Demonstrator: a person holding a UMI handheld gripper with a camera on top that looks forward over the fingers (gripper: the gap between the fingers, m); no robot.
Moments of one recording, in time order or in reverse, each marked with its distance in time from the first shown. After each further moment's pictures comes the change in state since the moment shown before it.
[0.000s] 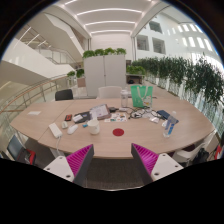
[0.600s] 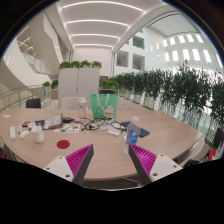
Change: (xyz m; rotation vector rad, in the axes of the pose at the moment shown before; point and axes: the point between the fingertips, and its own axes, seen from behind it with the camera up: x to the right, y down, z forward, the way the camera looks) arm 0.275 0.023 0.143 0.204 0.268 -0.016
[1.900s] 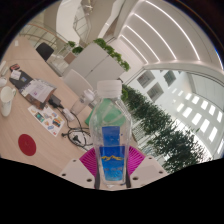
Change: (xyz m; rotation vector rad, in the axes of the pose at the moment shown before) arm -0.087 -0.122 0.242 0.032 0.138 -0.726
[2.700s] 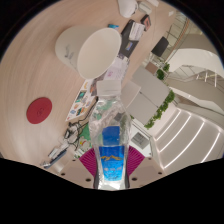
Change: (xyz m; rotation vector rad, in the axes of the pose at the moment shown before) arm -0.192 -0.152 -0.022 0.061 0.086 -1.413
